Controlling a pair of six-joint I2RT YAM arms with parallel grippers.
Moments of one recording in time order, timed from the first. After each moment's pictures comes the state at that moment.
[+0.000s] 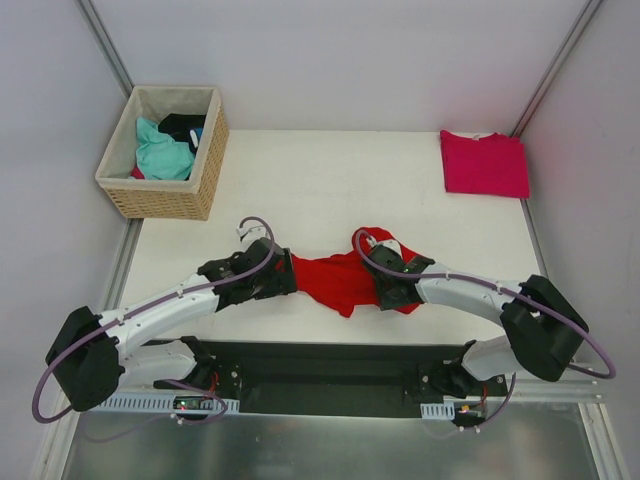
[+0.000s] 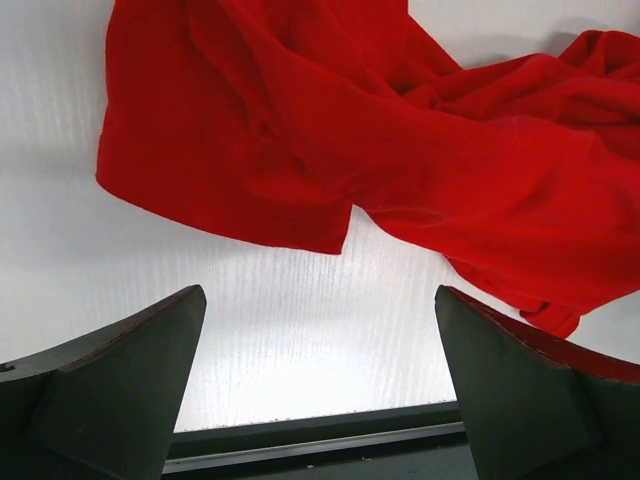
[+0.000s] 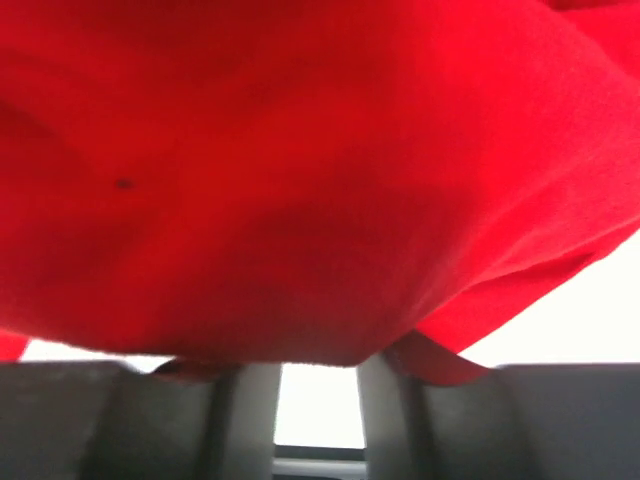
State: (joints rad) left arm -0.79 1.12 0.66 -0.55 -0.25 -0.88; right arm 0.84 1.41 0.72 -0.60 0.28 0.53
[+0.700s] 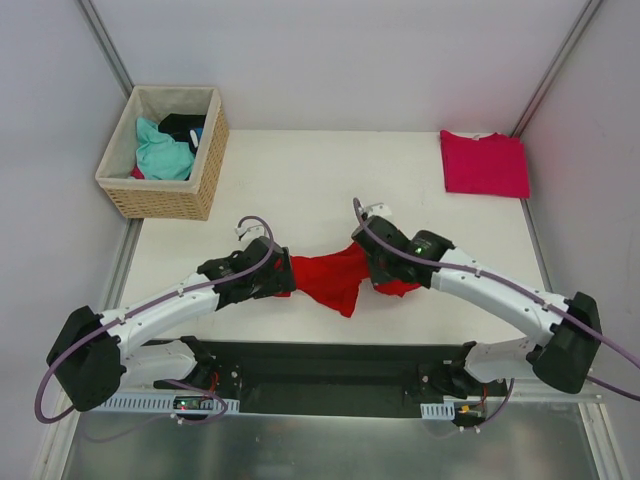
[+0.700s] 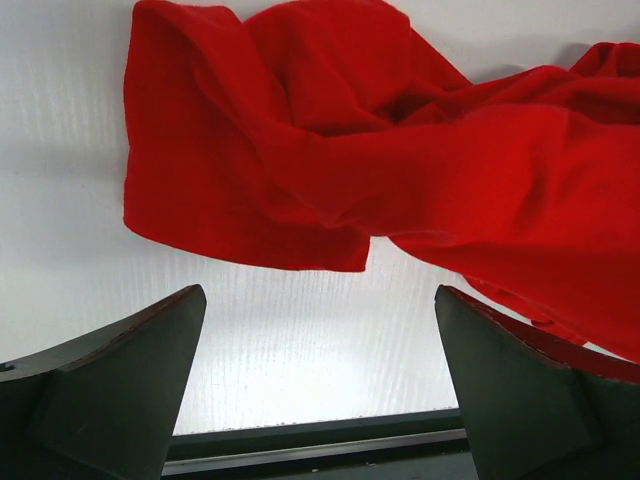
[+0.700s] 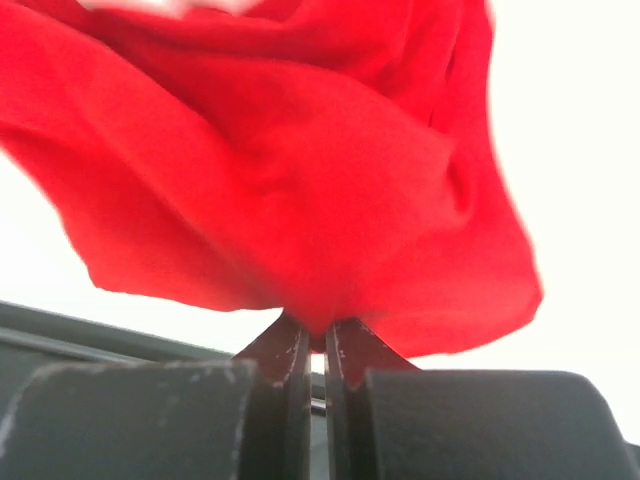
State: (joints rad) left arm -0.76 1.12 0.66 -0.55 -0.25 -0.88; right arm 0.93 1.31 1.04 -0.86 0.36 0.51
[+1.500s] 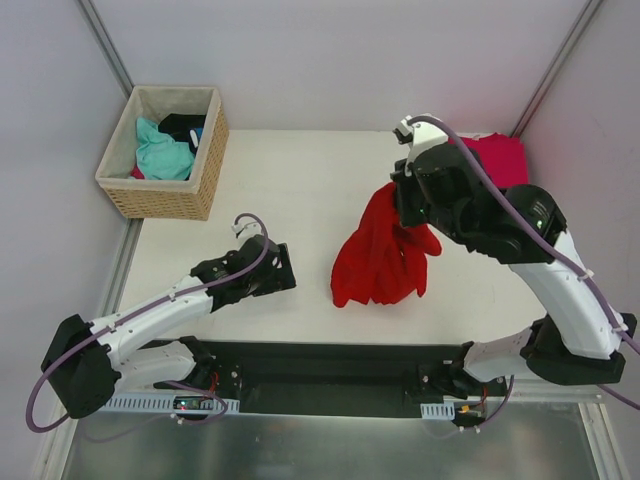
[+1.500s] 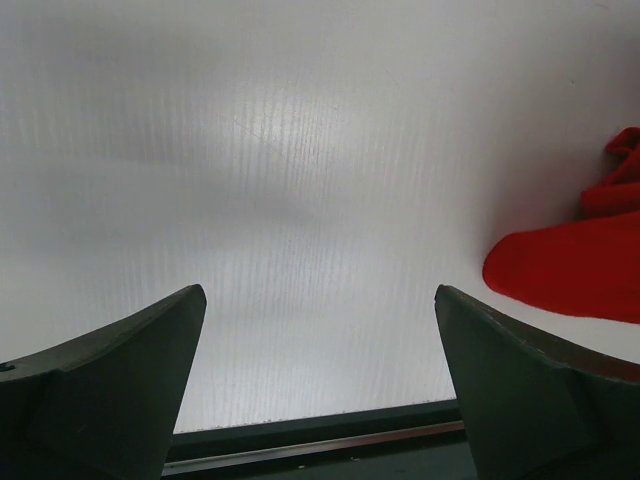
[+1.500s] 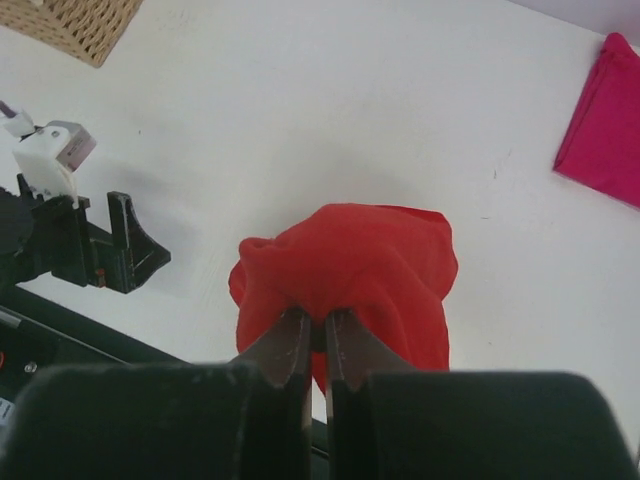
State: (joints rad) left arm -0.76 1.06 0.67 -0.55 -0.25 -0.88; right arm 0.99 1.34 2.04 -1.28 0.52 0.31
